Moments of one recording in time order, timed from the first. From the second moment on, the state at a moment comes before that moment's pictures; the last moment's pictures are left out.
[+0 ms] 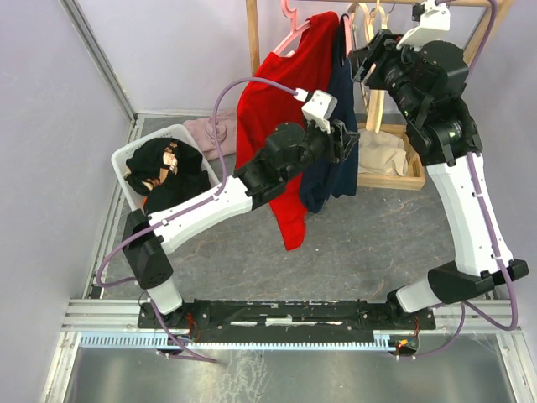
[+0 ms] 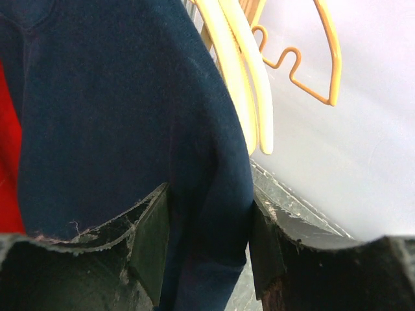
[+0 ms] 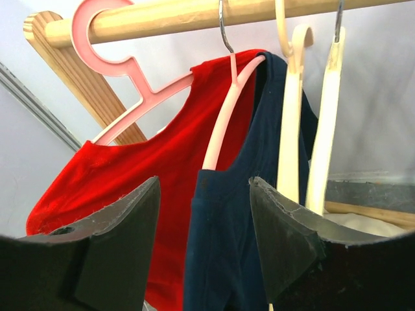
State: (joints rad) left arm -0.97 1.71 1.64 0.14 -0.13 -0.22; right arm 0.36 1.47 2.04 -0.50 0.13 0.29
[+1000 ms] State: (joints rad) left arm -0.97 1.75 1.61 0.34 -0.02 -0.23; right arm 0.36 1.65 2.21 -0.66 0.13 0.29
